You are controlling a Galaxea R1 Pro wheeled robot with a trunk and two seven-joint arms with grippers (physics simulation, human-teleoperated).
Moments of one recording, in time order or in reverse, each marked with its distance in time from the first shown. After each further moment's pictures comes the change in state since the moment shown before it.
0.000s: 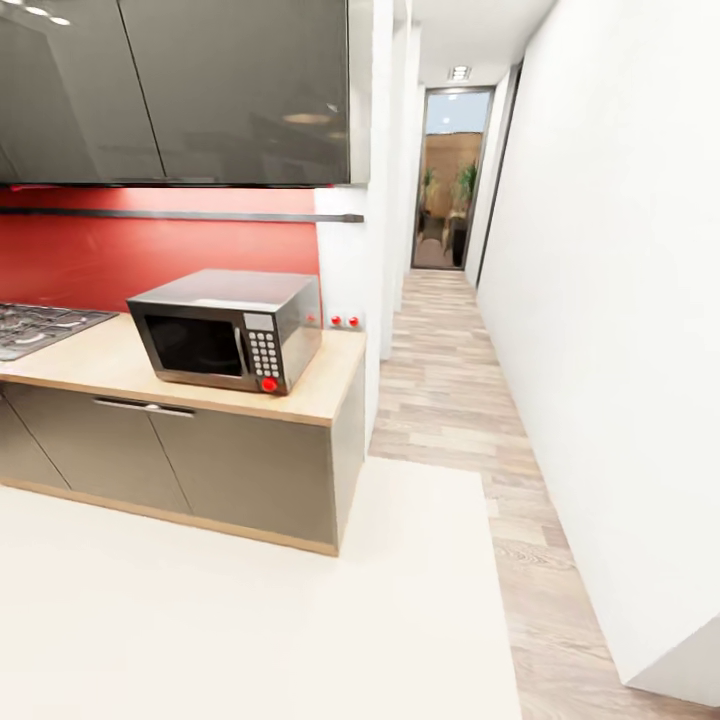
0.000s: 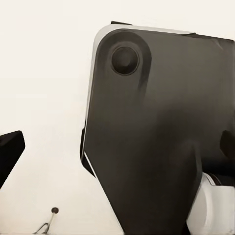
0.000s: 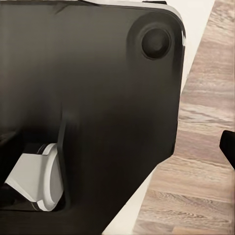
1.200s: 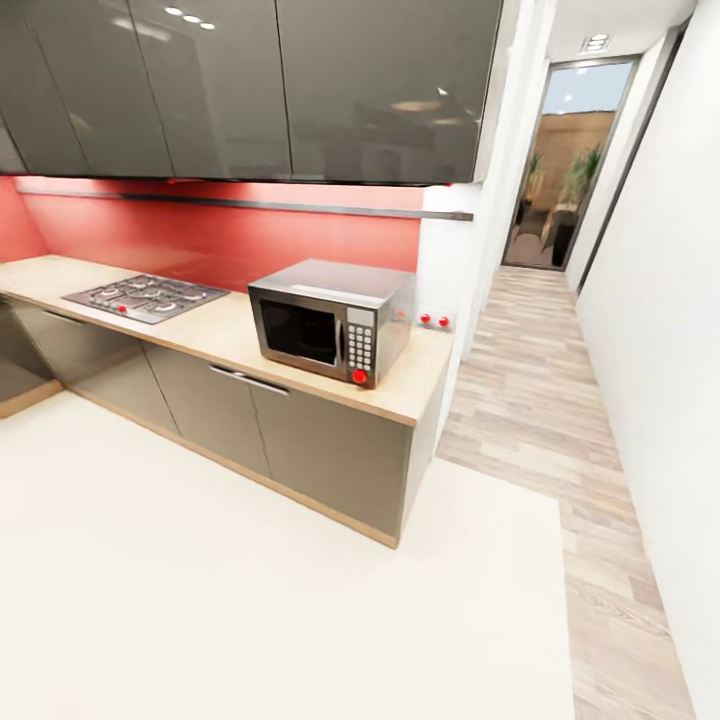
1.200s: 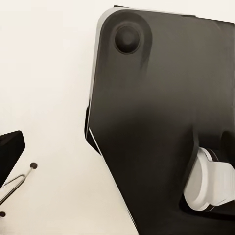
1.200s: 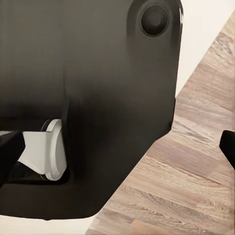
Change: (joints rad) left arm 0.000 -0.001 0.000 0.000 0.000 0.001 0.000; right arm 0.000 0.000 0.000 0.000 0.000 0.000 0.000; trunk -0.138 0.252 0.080
